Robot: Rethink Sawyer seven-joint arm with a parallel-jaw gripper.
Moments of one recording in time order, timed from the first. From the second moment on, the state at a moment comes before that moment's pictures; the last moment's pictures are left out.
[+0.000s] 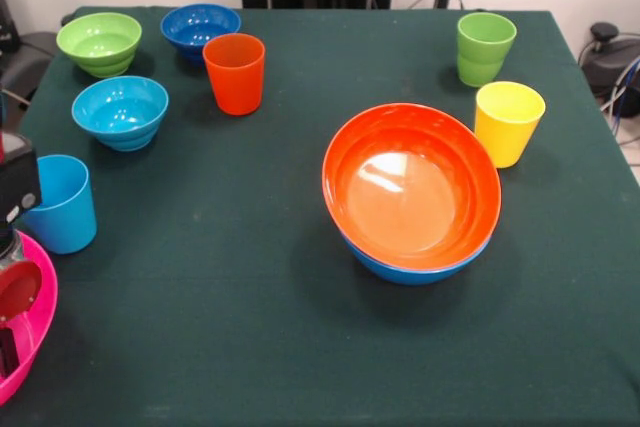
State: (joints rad) arm -0.64 0.02 0.49 0.41 -0.46 0.90 1.78
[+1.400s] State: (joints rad) arm -0.54 0.01 0.35 0.44 -0.36 0.88 1.89
